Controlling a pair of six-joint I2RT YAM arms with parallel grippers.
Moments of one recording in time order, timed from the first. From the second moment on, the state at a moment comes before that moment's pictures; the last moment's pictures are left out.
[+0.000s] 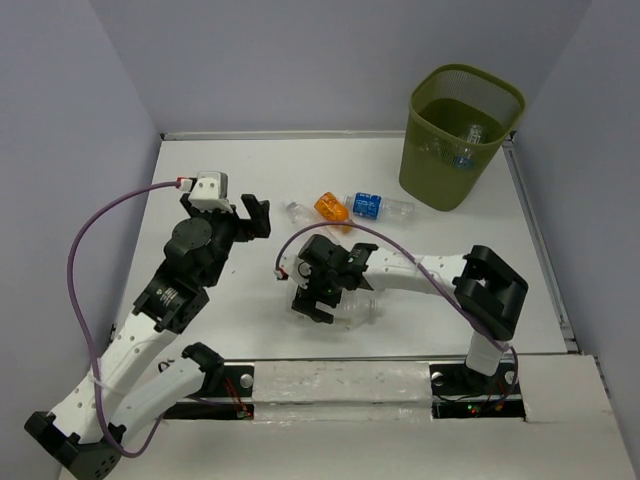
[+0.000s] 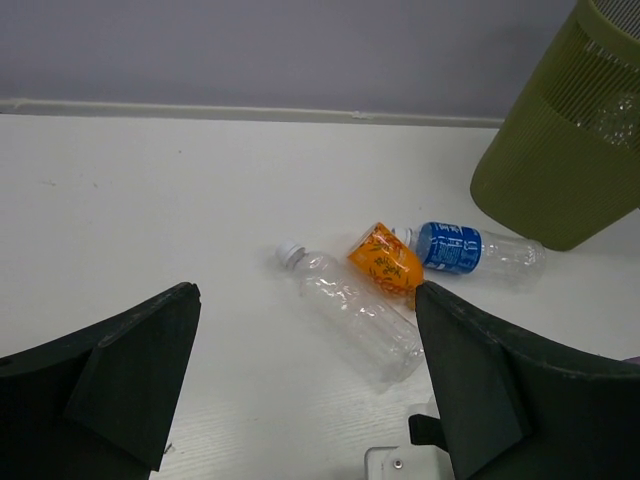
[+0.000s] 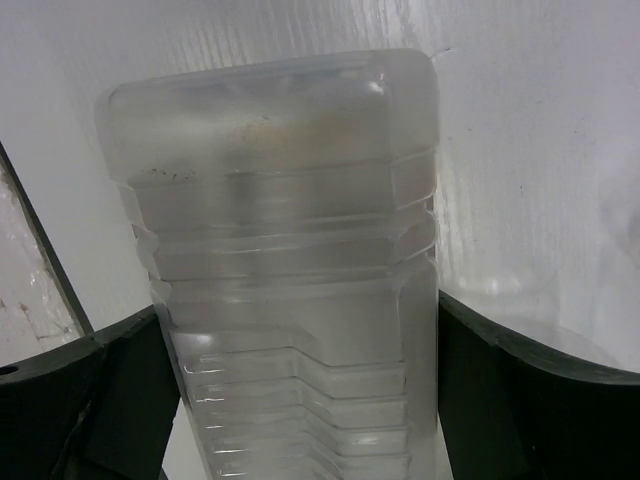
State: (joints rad) left arm -0.59 0.72 0.86 -0.21 -0.36 -0.23; right arm 1.05 1.79 1.23 -0.50 -0.21 -0.25
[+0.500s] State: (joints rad) left arm -0.55 0.70 0.86 -0.22 -0.44 -0.27; right arm 1.05 1.48 1.20 -0.33 -0.09 -0.21
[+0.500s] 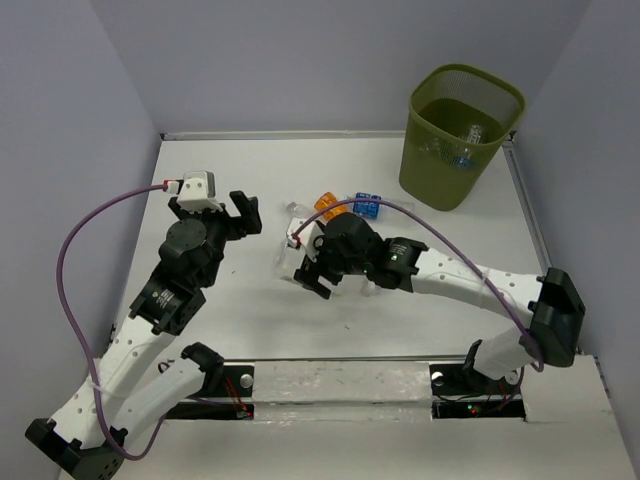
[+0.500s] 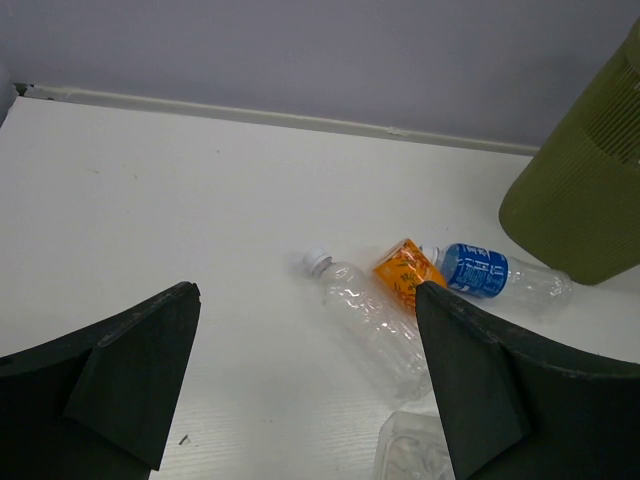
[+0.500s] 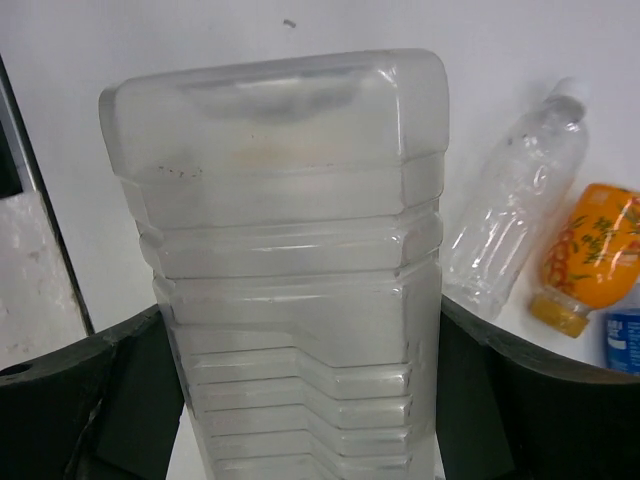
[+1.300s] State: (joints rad) left arm -0.55 0.71 0.86 -0.22 -0.34 -0.27; right arm 0.13 1.62 1.70 0.26 0.23 -0.18
